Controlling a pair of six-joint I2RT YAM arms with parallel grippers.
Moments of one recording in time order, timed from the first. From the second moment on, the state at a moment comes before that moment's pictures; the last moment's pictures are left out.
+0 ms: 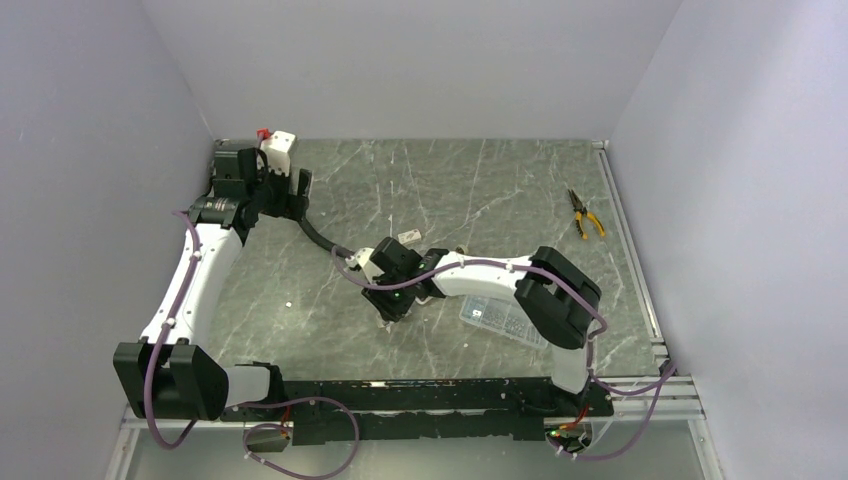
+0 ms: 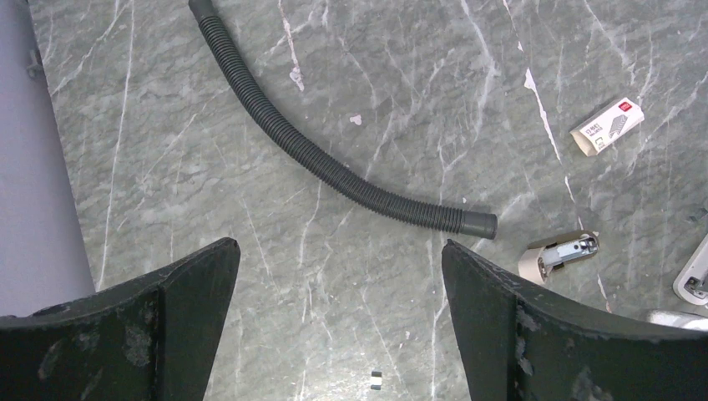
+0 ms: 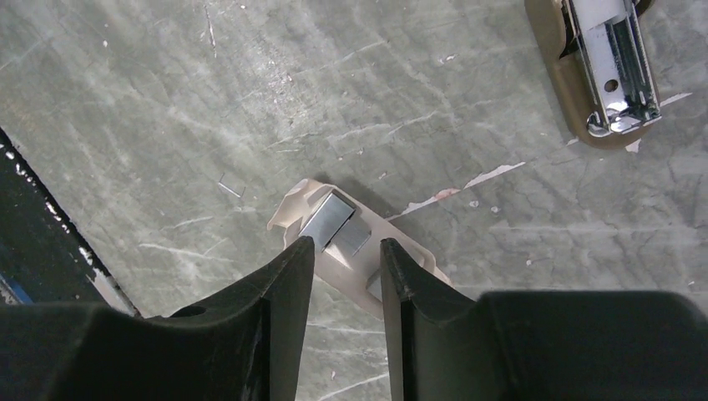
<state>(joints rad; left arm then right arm) -0.04 1.27 1.22 -0.56 0.14 0.20 1.02 1.87 1.22 -0.36 -0.19 0.04</state>
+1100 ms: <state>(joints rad) -0.04 1.27 1.21 -0.57 0.14 0.19 1.04 1.91 1.23 -0.37 -0.16 0.01</state>
